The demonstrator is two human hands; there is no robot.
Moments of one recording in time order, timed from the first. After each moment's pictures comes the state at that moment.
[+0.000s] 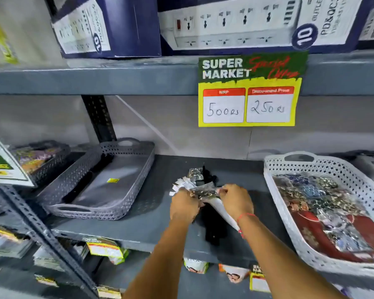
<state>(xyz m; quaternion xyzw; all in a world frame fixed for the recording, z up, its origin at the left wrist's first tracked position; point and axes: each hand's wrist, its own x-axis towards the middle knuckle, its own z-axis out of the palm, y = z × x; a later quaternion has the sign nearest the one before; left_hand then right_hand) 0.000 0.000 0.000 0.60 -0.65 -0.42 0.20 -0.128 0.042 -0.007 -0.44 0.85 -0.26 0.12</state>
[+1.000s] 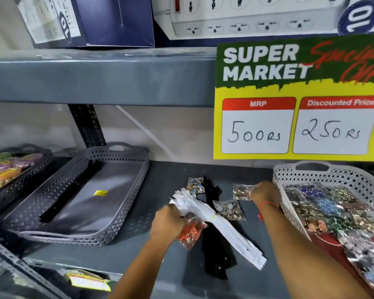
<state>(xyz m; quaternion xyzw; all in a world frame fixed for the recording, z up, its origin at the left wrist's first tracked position) 0.018 -0.052 -0.023 0.61 -0.72 -0.30 0.11 -0.221 -0.012 -0.016 -0.22 0.92 -0.29 0.15</state>
